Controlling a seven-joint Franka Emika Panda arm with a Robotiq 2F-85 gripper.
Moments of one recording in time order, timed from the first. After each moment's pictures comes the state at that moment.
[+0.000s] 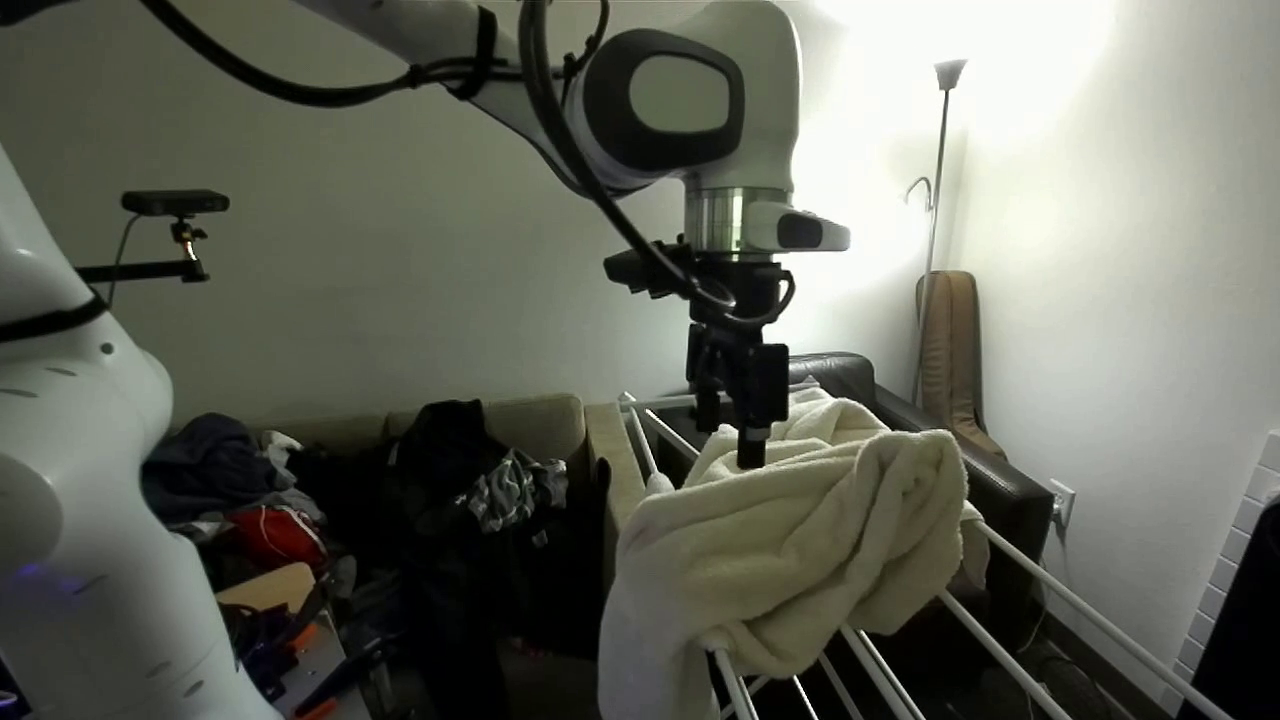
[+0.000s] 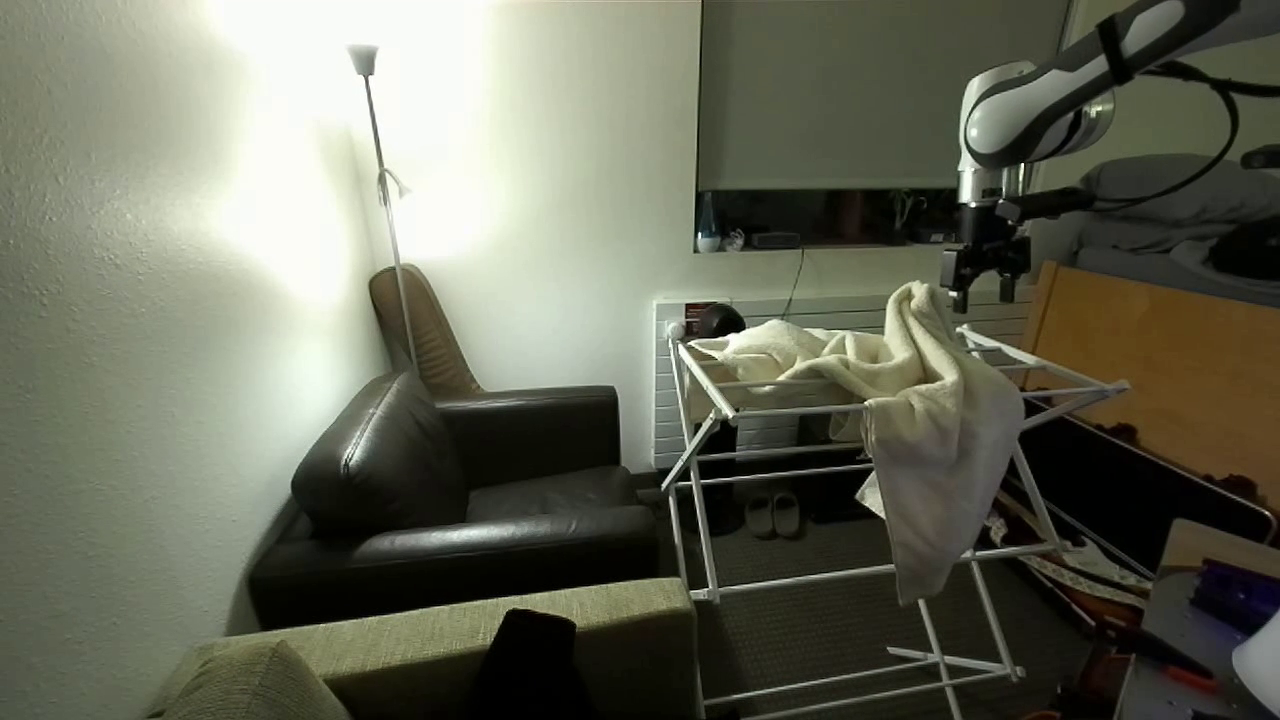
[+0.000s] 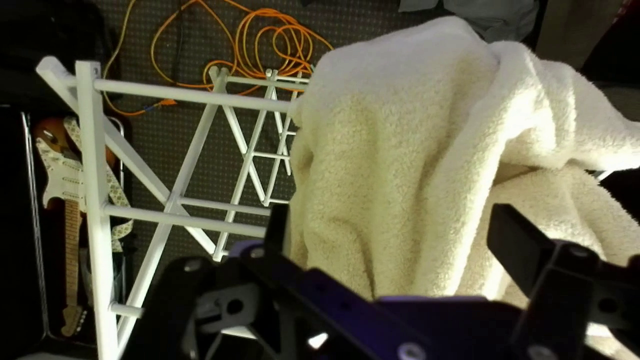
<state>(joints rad) -0.24 -0.11 -0.22 -2.21 -0.17 2.02 0.10</state>
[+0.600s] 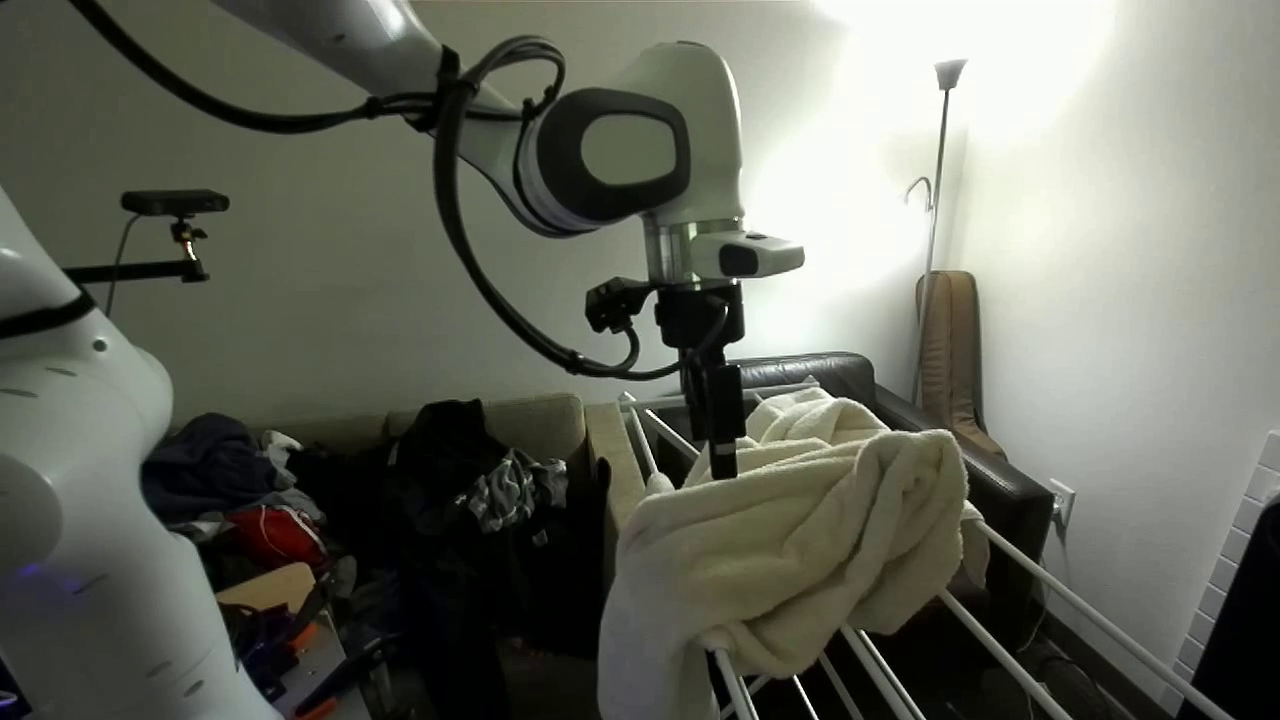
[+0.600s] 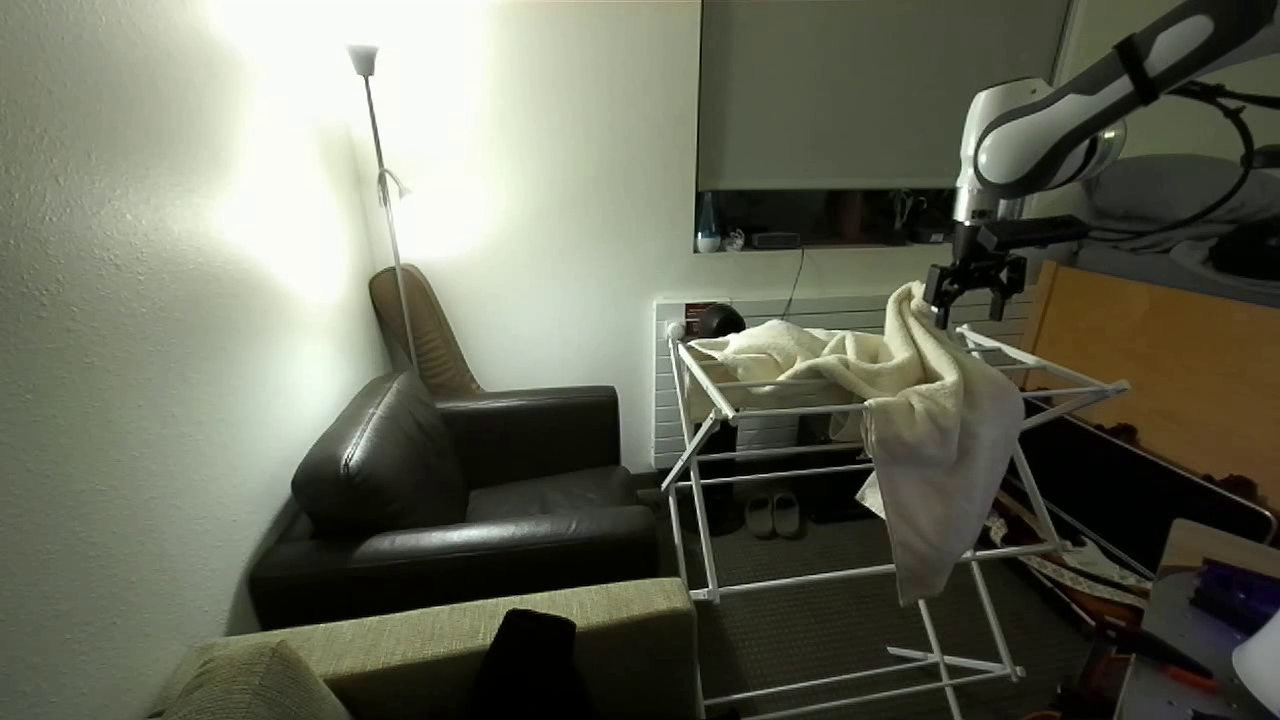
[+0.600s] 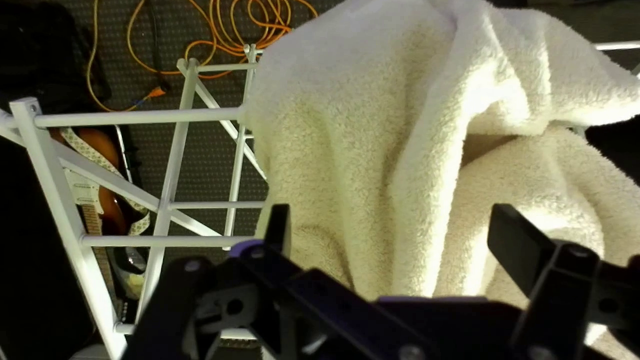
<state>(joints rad) -0.24 -0.17 -0.18 -2.37 -0.21 2.24 0.34</state>
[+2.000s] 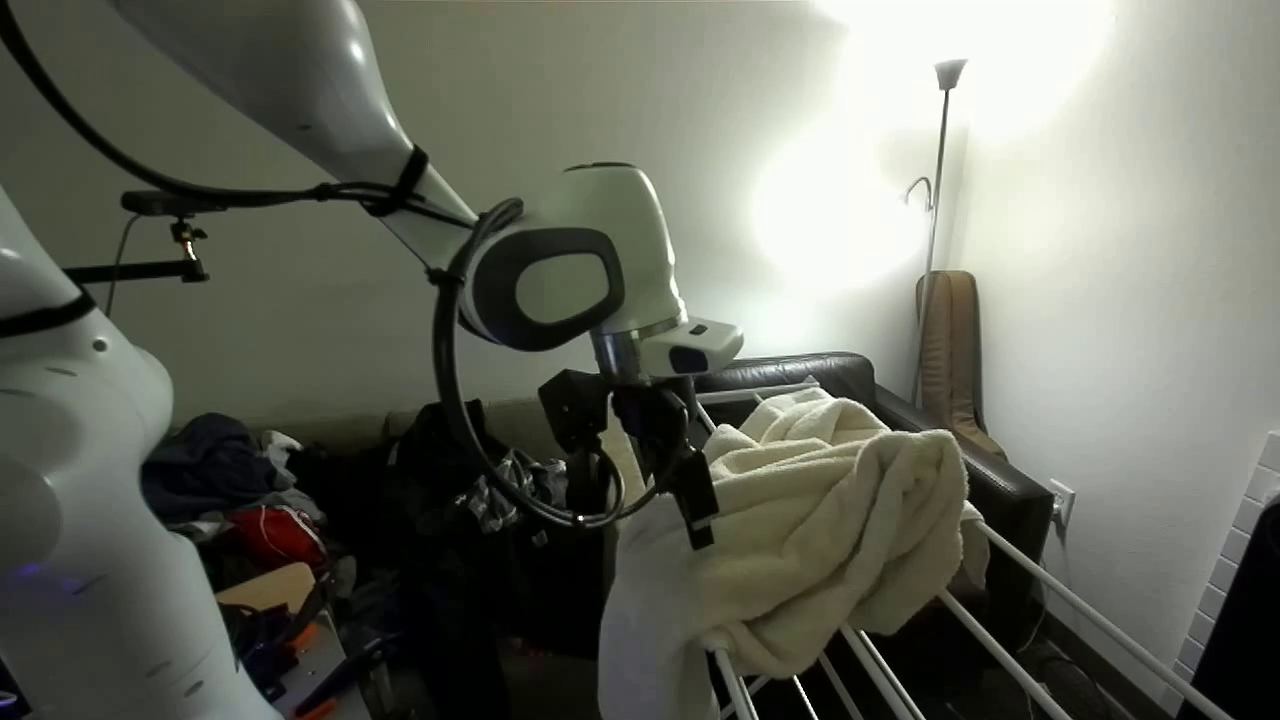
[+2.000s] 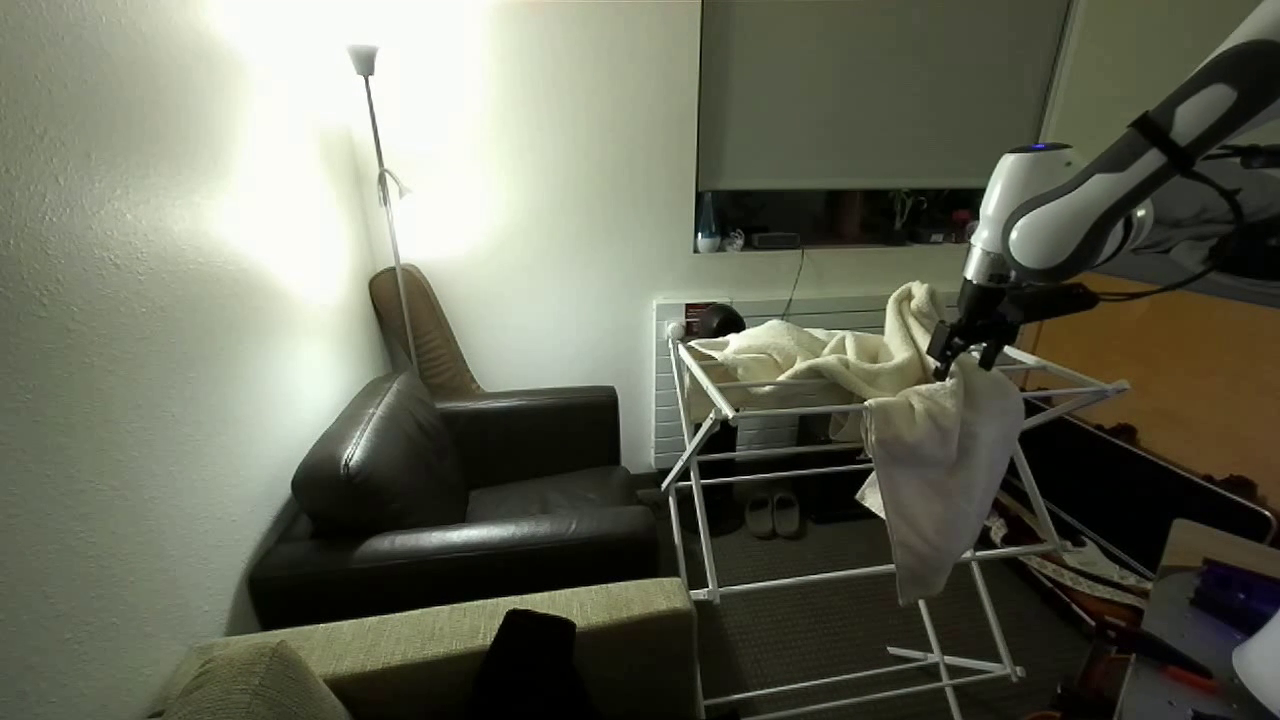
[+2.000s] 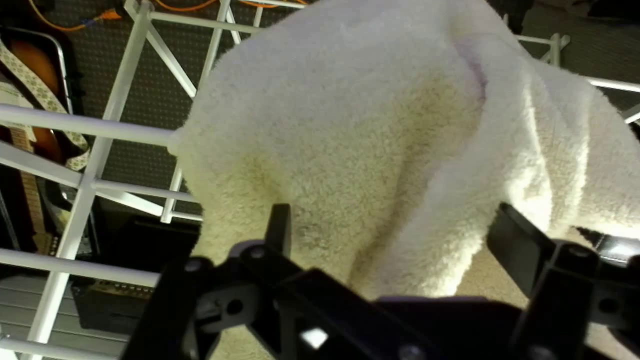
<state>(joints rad) -0.24 -0.17 -0.18 -2.64 -0.27 2.65 0.23</state>
